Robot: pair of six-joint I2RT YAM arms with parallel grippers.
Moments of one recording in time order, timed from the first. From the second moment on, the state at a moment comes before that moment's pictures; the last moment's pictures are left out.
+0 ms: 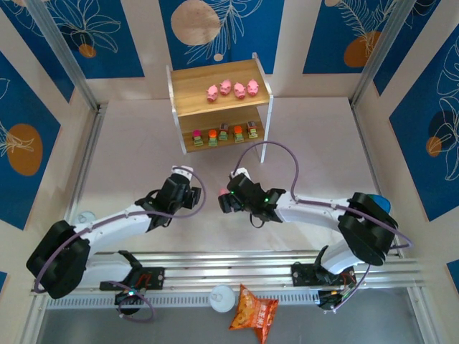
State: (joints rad) left arm -0.68 1.23 0.52 -0.04 -0.30 -0.27; right arm 0.95 1.49 0.81 -0.23 0.31 0.49
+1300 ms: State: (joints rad) left arm -0.58 1.31 0.51 0.01 -0.18 -0.36; right arm 0.95 1.79 1.02 -0.26 0.30 0.55
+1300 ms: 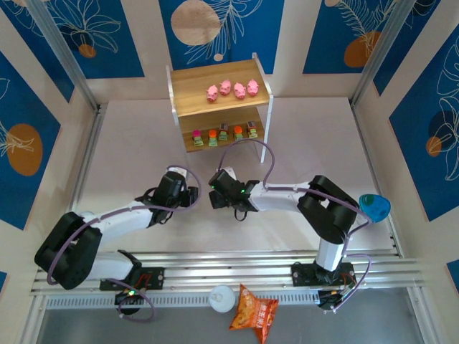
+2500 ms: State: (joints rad) left arm -0.56 1.32 0.51 0.01 -0.13 -0.37; right arm 0.96 1.87 1.11 -0.31 0.29 0.56
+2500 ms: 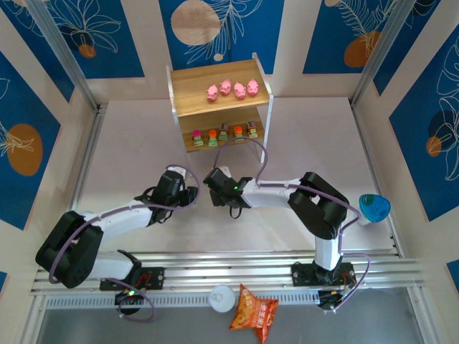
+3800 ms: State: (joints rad) left arm -0.55 1.32 0.51 0.01 -0.11 -0.37; right arm 1.01 1.85 1.17 -0.46 0.35 0.53
